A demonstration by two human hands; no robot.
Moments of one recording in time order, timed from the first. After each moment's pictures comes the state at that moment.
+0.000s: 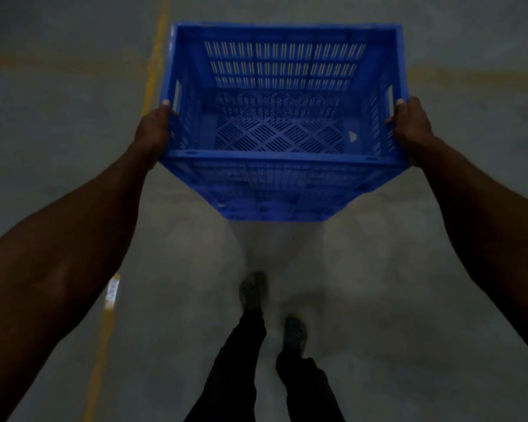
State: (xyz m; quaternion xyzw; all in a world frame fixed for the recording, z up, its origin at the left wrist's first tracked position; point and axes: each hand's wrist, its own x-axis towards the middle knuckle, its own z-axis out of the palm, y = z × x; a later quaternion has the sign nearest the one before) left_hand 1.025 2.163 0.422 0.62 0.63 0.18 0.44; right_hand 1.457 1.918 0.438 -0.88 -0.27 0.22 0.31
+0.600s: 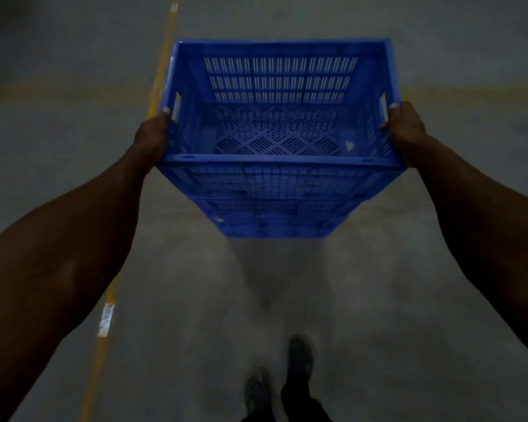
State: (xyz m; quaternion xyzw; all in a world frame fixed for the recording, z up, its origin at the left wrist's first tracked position) left_hand 1.035 2.172 0.422 0.64 0.62 0.18 0.41; right_hand 1.461 1.924 0.431 -0.88 -0.26 0.21 0.33
